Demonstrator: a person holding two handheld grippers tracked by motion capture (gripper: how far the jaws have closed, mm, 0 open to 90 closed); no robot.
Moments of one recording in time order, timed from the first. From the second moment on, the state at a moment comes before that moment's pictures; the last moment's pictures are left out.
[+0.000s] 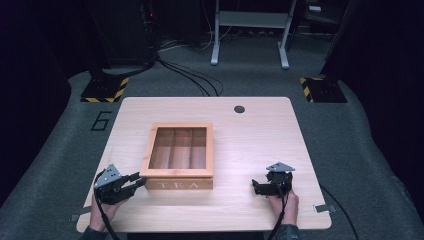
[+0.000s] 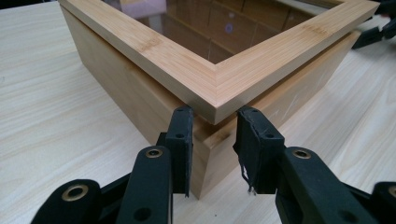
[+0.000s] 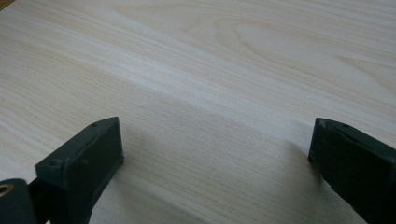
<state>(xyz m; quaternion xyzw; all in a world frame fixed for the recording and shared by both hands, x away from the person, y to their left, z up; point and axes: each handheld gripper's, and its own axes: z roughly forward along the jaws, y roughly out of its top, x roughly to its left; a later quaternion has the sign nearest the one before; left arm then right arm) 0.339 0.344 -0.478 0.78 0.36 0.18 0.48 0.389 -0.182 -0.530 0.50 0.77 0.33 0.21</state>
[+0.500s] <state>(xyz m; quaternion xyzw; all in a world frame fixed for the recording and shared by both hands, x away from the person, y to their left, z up) 0.347 0.342 -0.463 0.75 0.37 0.19 0.52 0.389 -0.182 -0.530 0.50 0.77 0.33 0.22</state>
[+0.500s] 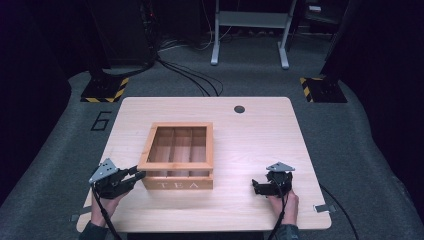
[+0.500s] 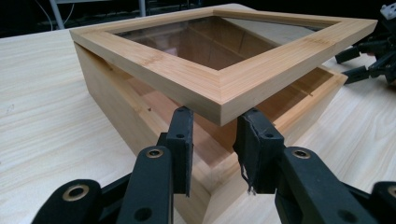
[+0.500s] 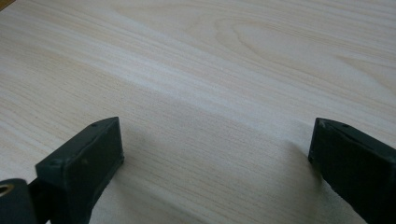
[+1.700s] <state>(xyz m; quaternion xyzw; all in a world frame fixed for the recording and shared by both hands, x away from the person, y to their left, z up) 0.367 0.321 -0.428 0.73 0.34 0.23 0.54 0.389 -0.182 -0.530 0.50 0.77 0.33 0.21</state>
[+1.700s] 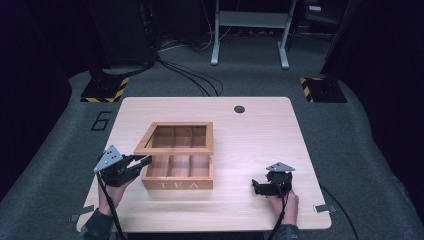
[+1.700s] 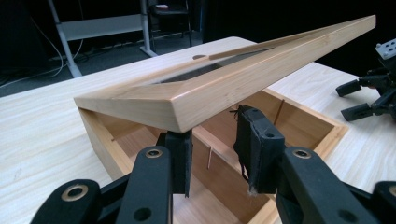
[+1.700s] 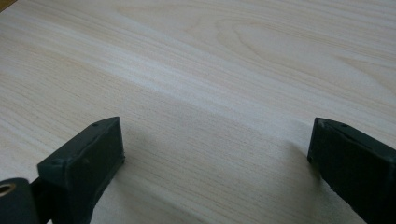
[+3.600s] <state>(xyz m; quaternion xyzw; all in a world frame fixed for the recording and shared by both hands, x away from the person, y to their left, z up) 0.408 0.303 -0.379 0.73 0.34 0.25 0.53 0.389 -0.182 -0.530 0.50 0.77 0.33 0.21</state>
